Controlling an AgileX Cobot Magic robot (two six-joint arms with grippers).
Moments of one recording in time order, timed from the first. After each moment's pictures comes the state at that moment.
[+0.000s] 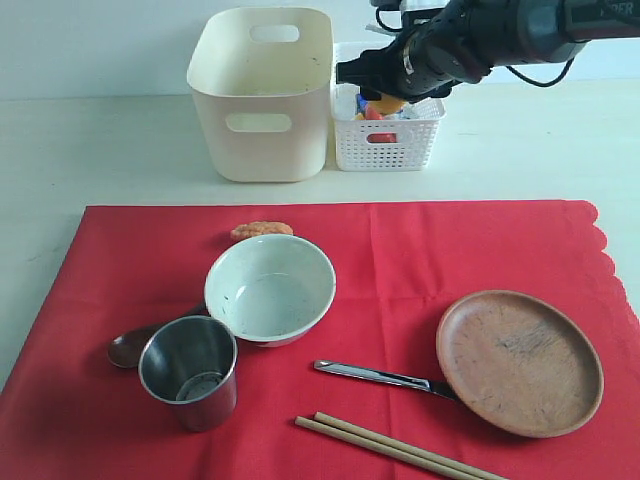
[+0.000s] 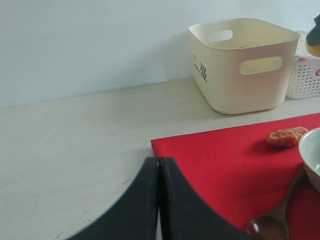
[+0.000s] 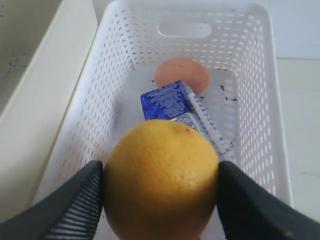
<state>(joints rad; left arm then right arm) -0.10 0.01 0.00 -0.19 0.26 0.31 0.39 2.17 -1.58 -0.66 0.28 0.89</state>
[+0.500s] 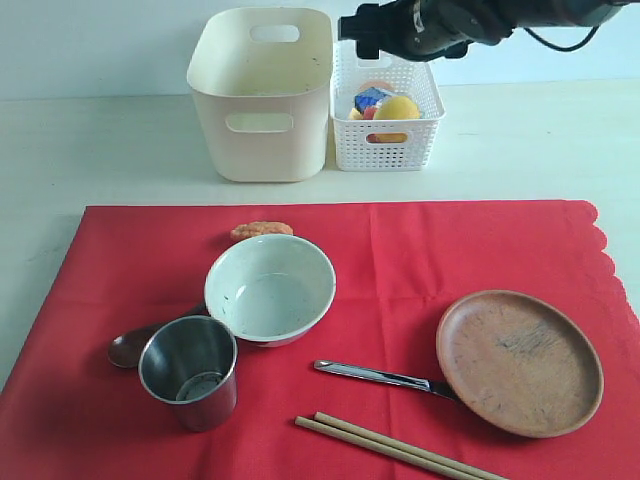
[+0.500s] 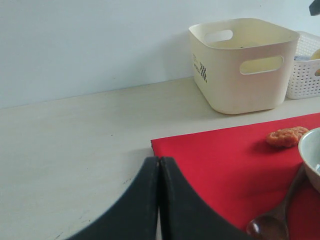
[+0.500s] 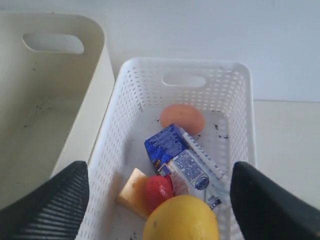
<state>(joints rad) -0.10 0.01 0.00 -0.19 0.26 0.31 0.39 2.06 -1.58 -0.66 0.30 0.89</state>
